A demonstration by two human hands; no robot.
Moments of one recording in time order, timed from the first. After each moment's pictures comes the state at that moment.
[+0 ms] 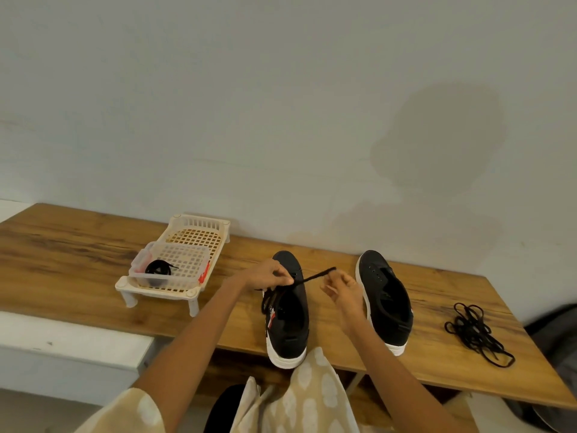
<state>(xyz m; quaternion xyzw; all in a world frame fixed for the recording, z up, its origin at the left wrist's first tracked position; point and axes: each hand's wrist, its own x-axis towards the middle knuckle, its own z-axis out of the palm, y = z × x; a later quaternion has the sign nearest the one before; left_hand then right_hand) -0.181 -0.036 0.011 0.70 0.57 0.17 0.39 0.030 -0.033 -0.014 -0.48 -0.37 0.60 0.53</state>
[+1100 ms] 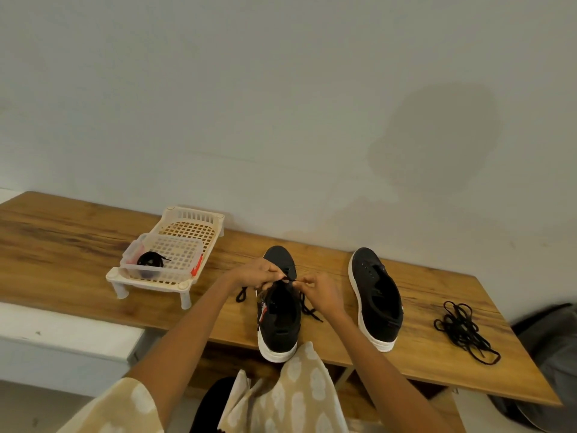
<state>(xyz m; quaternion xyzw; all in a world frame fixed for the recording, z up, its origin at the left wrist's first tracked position) -0.178 -0.041 0.002 0.67 0.56 0.19 0.45 0.017 -0.026 -0.014 -0.55 -0.78 0.26 0.16</state>
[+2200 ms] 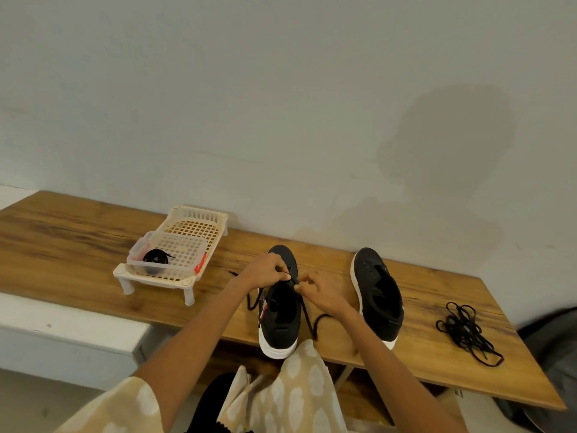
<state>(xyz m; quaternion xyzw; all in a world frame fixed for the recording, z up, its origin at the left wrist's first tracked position) -0.156 -0.037 0.001 0.72 0.63 0.20 0.22 0.030 -0.024 -0.011 -0.48 -0.80 0.35 0.13</state>
